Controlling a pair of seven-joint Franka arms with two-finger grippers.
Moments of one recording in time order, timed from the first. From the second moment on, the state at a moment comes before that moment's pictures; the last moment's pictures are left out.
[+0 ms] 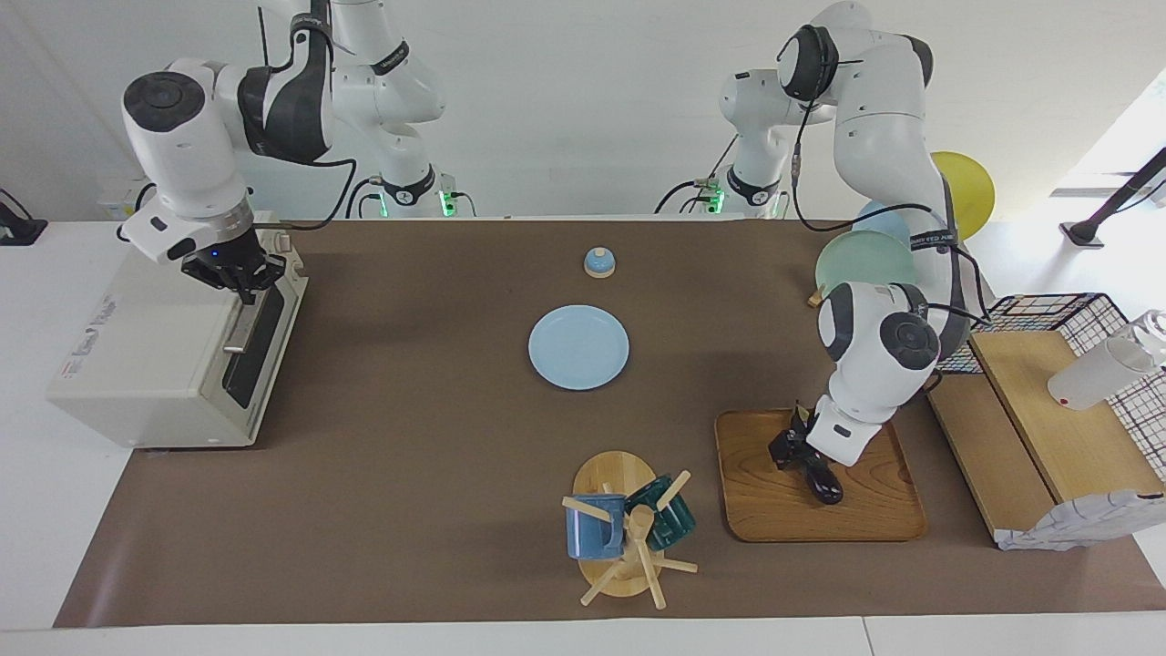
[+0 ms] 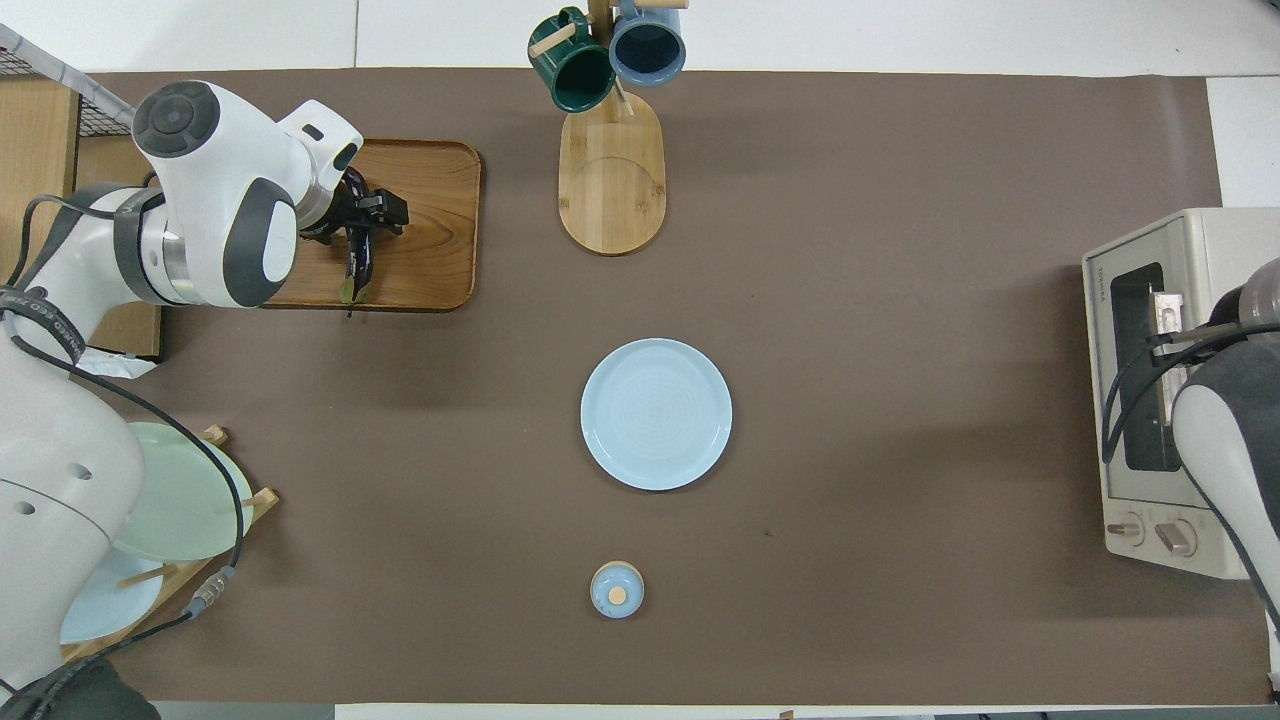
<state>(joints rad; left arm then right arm) -0.07 0.61 -0.11 -1.56 0.04 2.23 -0.24 -0.05 -0.06 -0.06 -1.99 -0.28 1.88 -0.12</state>
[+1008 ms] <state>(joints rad) -0.07 0.58 -0.12 -1.54 0.03 2.16 -0.24 0.06 -0.02 -0.03 -2.14 -0.26 2.09 0.06</state>
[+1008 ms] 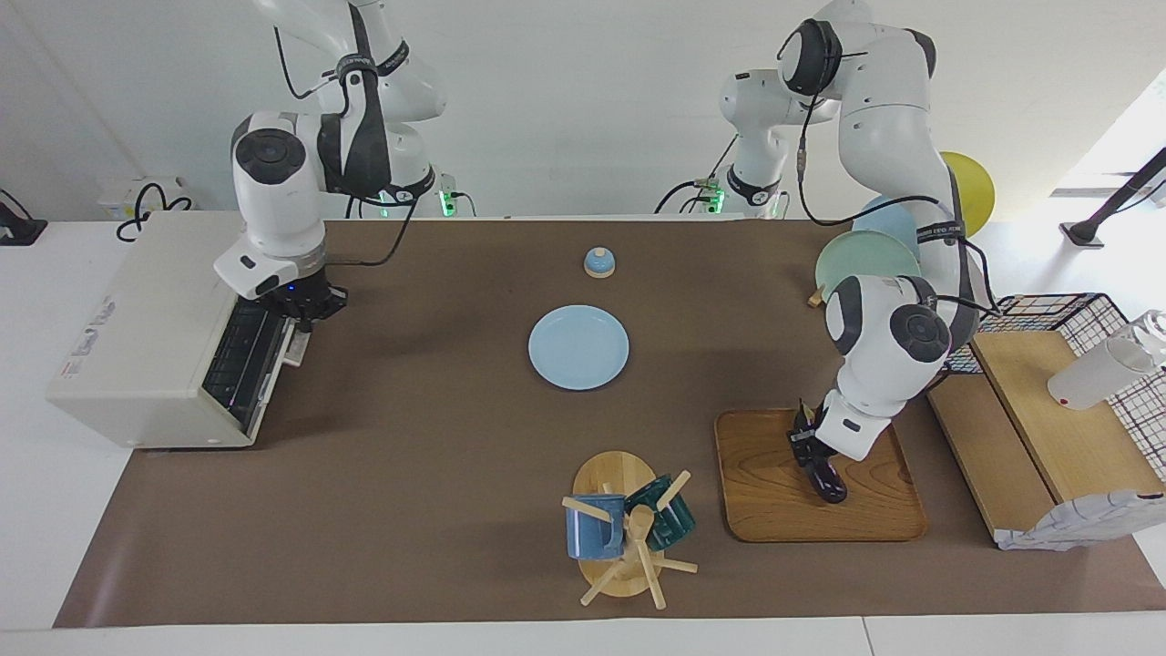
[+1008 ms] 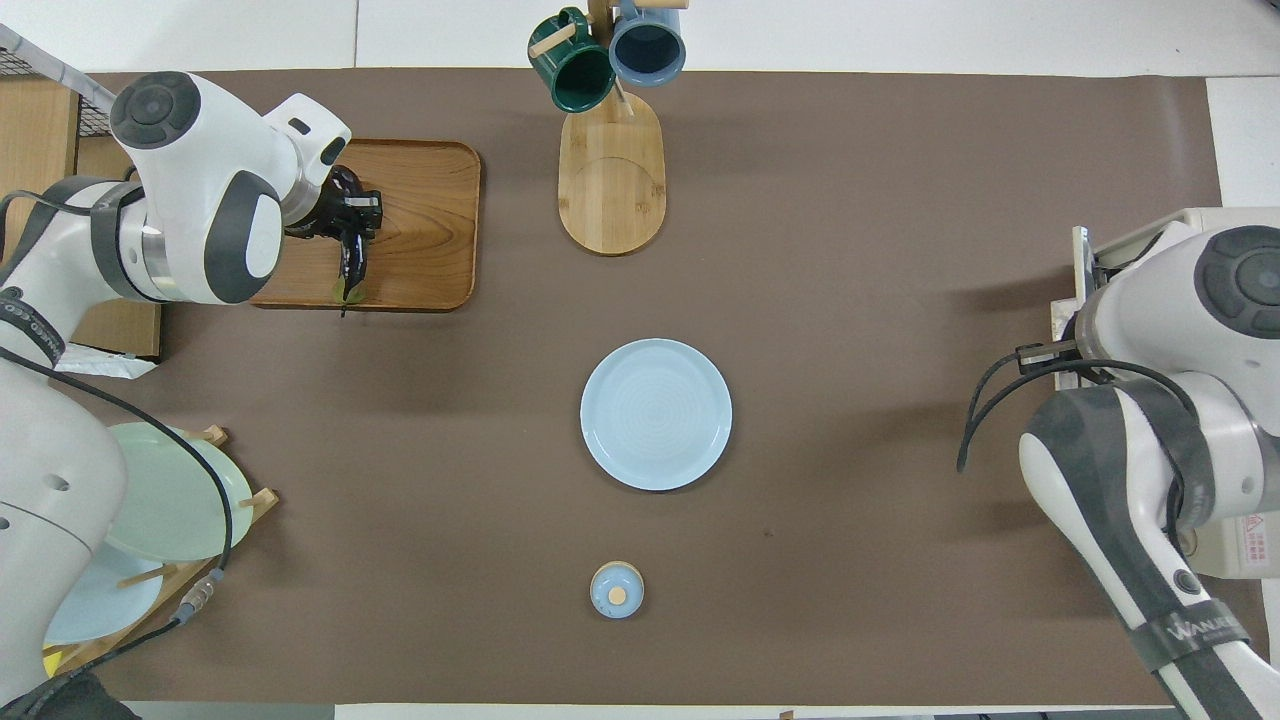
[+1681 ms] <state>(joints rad) -0.23 0.40 -0.14 -1.44 -0.14 1.87 -0.51 0.07 0.11 -0.03 -2.23 -0.08 2.34 0.06</state>
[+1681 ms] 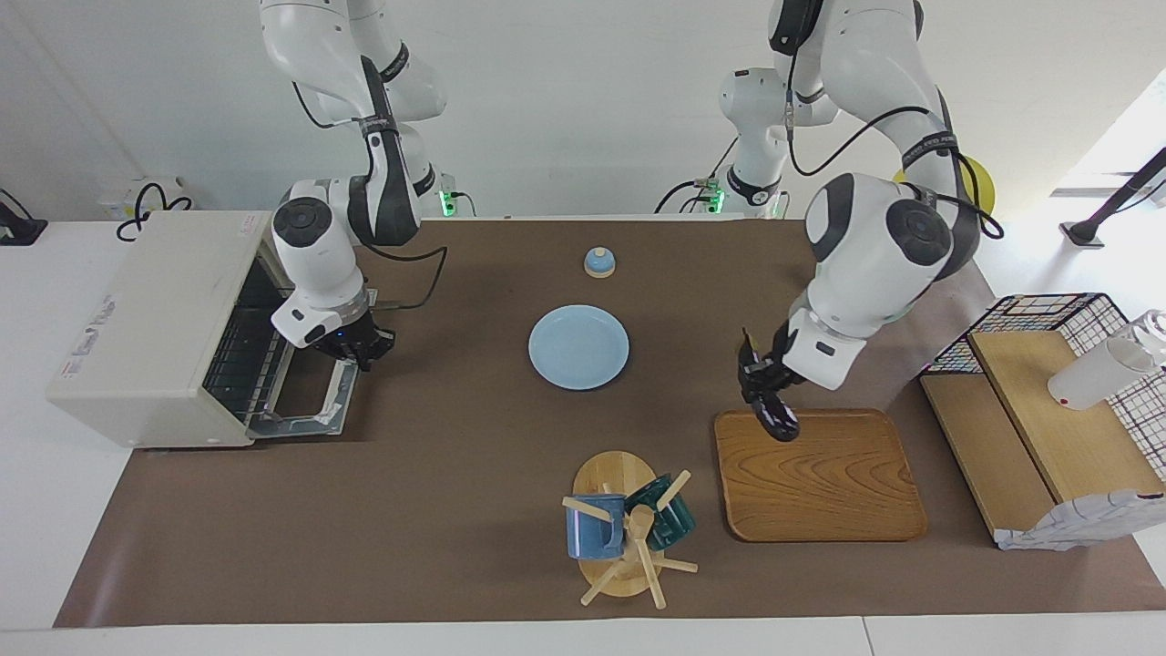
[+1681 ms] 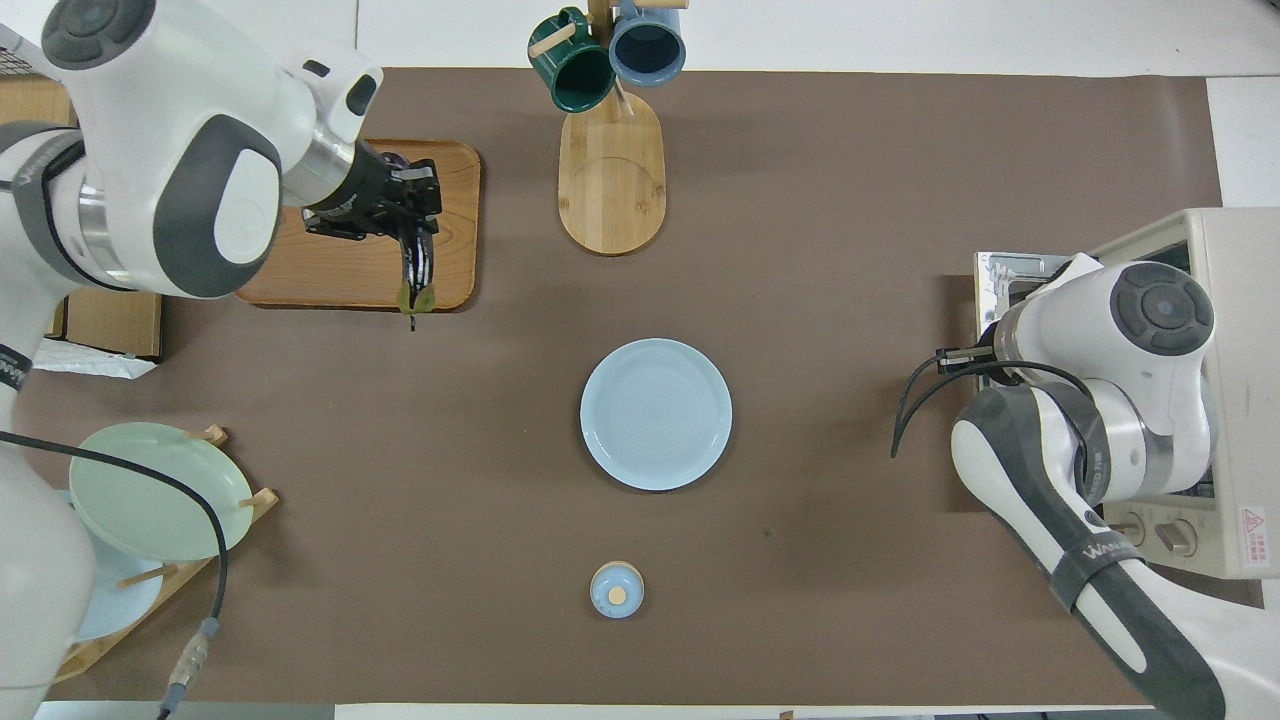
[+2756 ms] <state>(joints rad) -0.64 0.27 -0.14 -1.99 -0.14 2.35 -0.75 0.16 0.14 -0.04 -2.19 0.02 2.33 0.13</state>
